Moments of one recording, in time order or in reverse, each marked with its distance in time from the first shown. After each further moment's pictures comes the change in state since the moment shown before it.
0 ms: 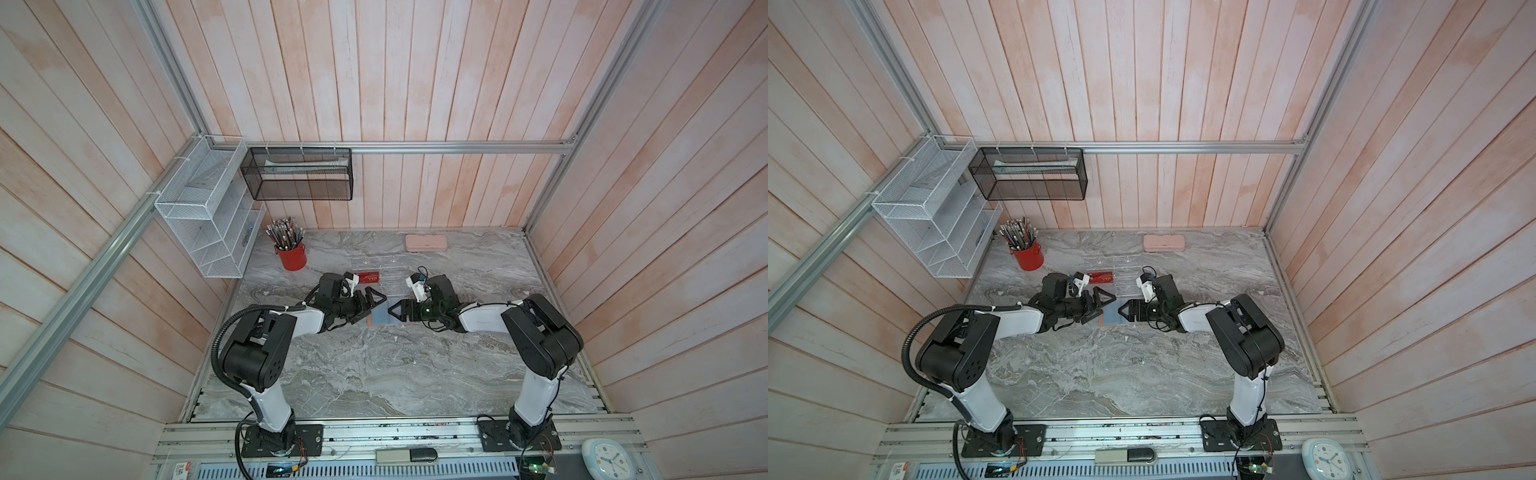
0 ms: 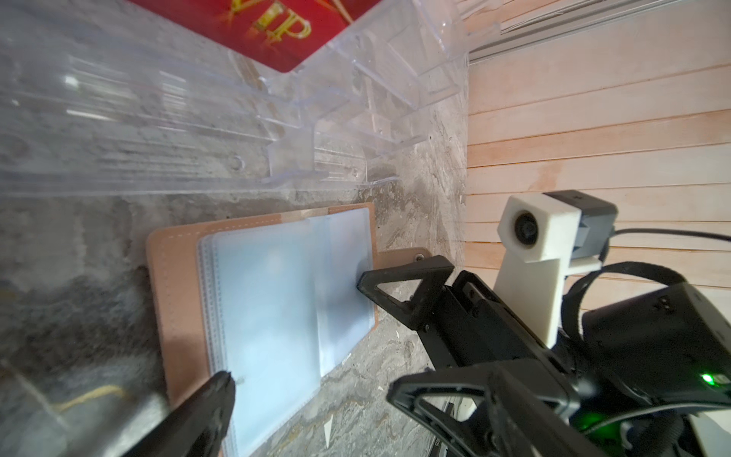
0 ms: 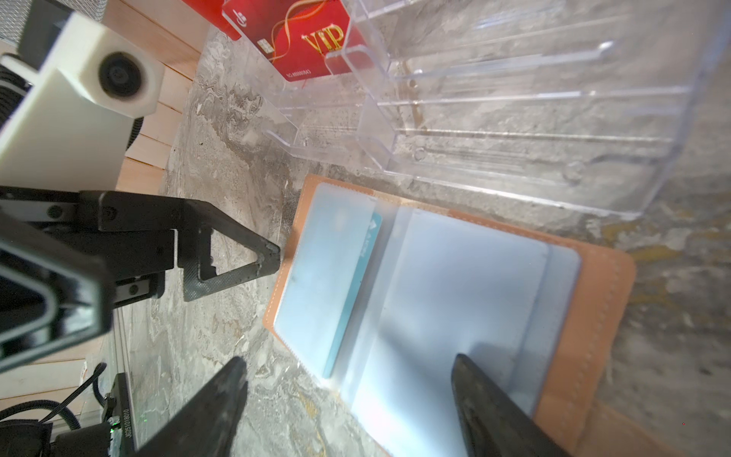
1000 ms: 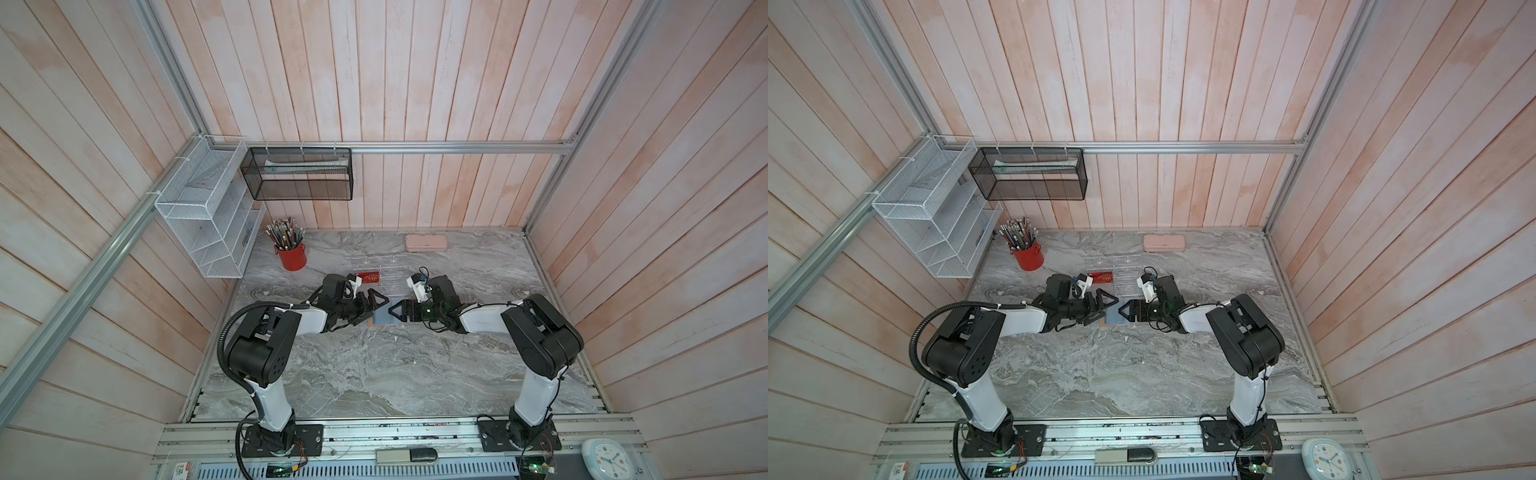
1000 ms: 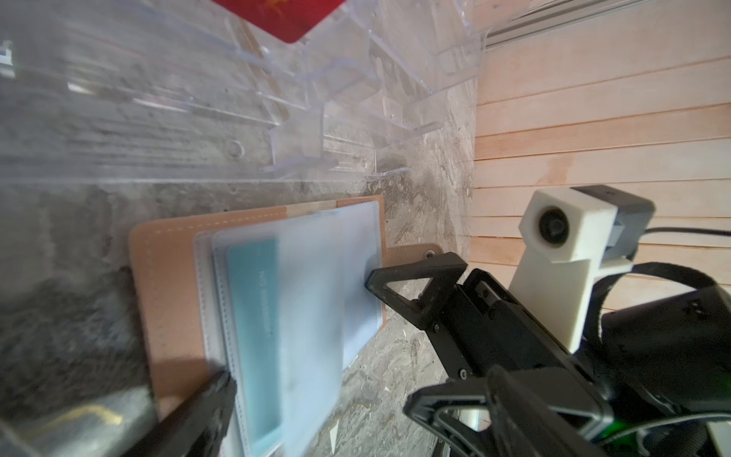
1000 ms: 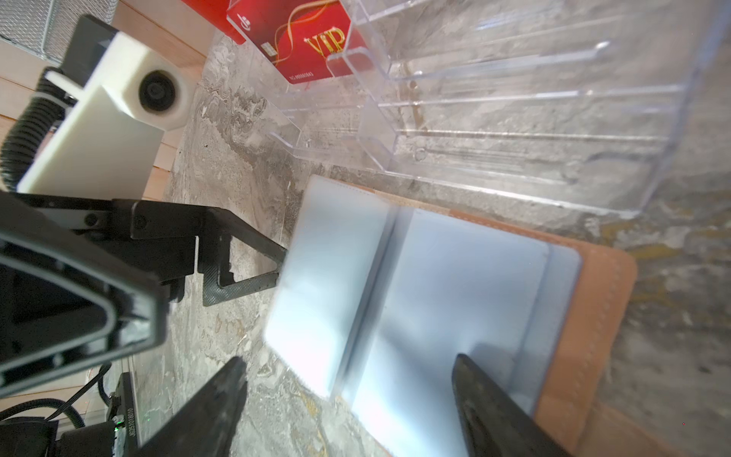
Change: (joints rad) left arm -0.021 0.045 0.011 0.011 0.000 -0.002; right arm -0.005 0.000 -0.015 0.030 -0.013 0.008
